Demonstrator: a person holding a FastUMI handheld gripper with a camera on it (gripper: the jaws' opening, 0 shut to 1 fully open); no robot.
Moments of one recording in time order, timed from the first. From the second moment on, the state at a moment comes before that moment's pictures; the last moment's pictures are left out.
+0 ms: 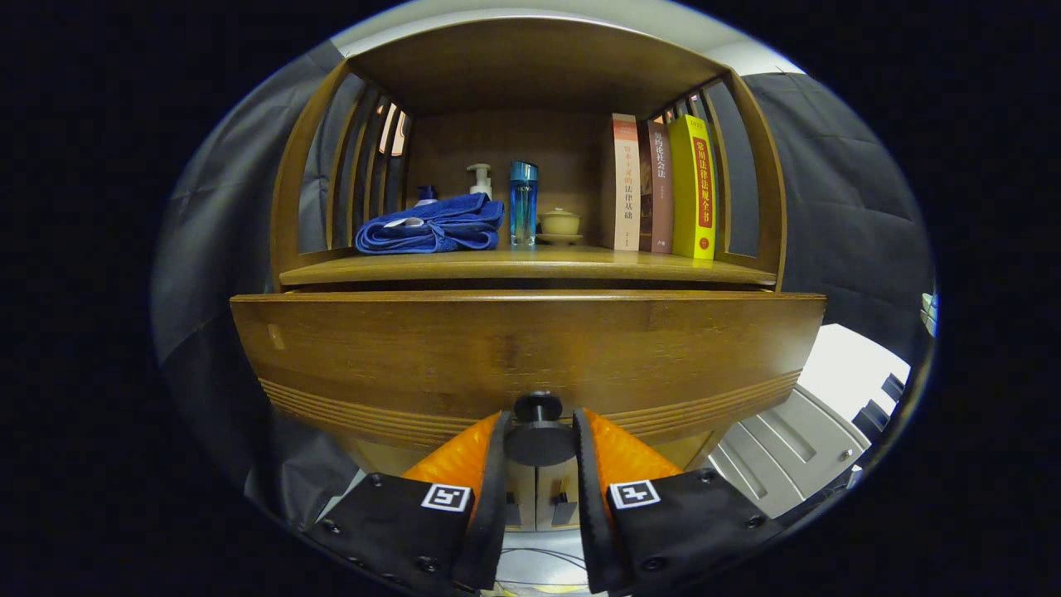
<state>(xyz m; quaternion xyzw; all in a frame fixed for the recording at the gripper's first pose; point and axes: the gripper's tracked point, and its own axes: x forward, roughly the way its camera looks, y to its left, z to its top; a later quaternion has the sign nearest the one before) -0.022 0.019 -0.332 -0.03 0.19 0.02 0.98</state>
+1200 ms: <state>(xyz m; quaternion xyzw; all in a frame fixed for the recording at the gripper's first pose) -0.094 0.017 -0.328 -0.03 0.23 0.04 0.97</state>
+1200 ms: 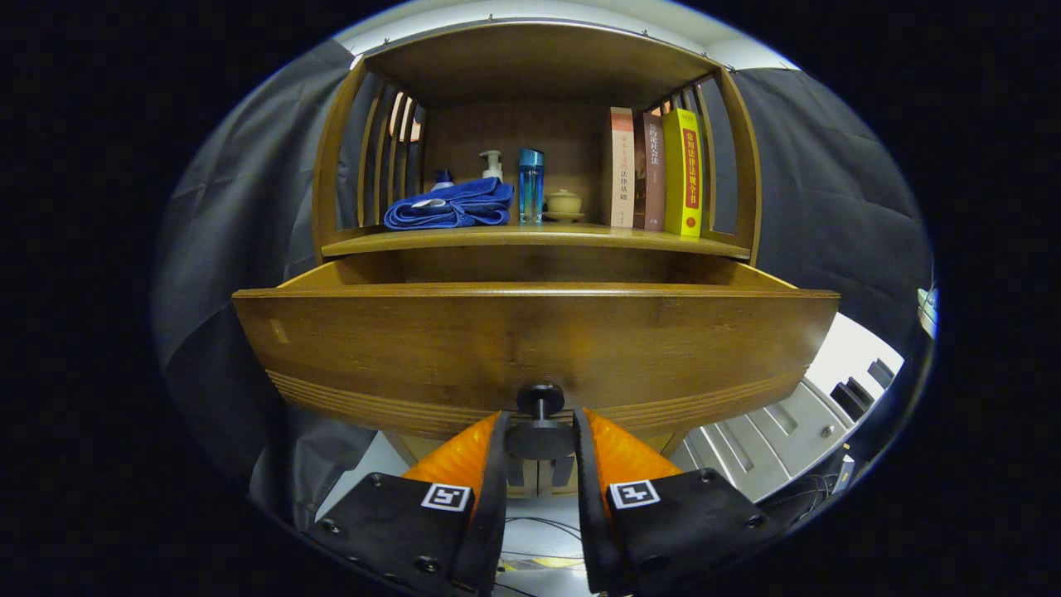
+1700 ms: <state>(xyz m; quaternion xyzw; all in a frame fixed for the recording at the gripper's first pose) -0.109 0.011 -0.325 -0.02 0.21 0.03 0.98</state>
